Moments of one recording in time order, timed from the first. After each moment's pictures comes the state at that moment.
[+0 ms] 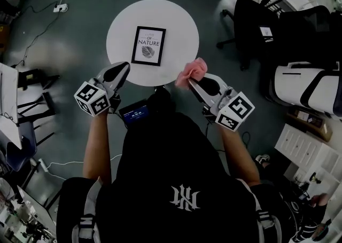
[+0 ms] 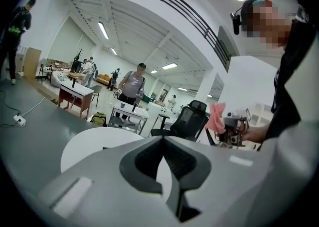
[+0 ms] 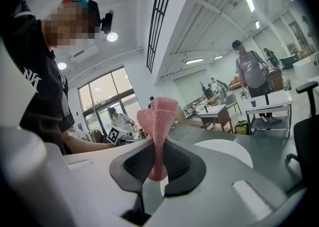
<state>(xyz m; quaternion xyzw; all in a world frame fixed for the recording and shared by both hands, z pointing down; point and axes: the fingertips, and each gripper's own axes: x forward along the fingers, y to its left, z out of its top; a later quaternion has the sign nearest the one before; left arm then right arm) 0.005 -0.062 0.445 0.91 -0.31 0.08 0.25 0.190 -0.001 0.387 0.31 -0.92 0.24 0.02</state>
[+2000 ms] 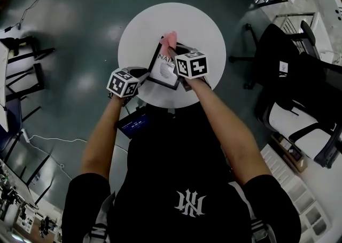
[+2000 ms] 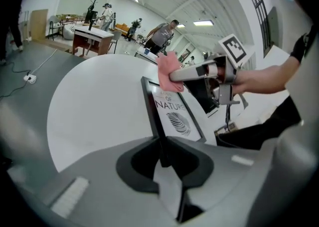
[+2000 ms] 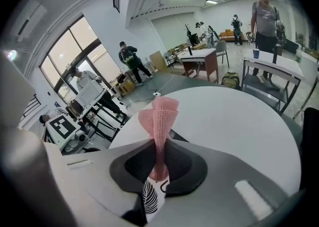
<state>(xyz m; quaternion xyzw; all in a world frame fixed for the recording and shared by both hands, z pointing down) -0.040 -0.131 0.715 0.80 -0.28 0.30 0.44 0.030 -0.244 0.680 0.30 -0.82 0.37 0.32</state>
